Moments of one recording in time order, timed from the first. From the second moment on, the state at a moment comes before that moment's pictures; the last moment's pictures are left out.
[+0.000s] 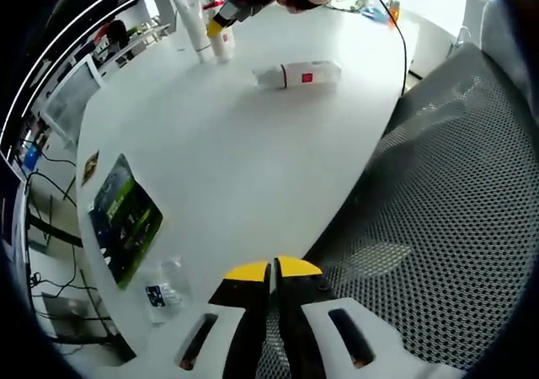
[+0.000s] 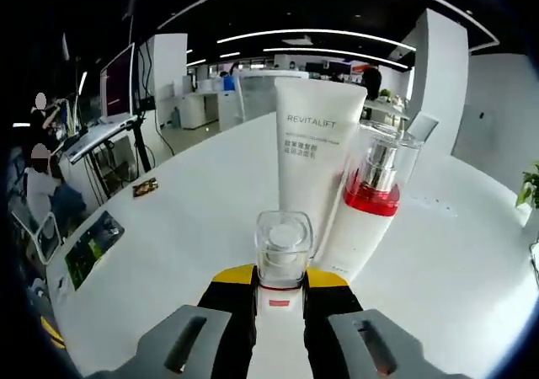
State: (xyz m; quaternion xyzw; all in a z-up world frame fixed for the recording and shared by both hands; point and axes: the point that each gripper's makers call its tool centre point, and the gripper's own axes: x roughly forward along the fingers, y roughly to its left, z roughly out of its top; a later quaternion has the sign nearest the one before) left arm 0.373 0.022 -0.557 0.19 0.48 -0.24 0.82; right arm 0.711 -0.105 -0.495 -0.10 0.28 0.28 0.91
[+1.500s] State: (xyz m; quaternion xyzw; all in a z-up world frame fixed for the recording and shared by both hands) left arm 0.372 0.025 -0.558 0.20 0.48 -0.24 0.82; right arm 0.721 -0.090 -0.502 -0.05 0.32 0.20 0.93
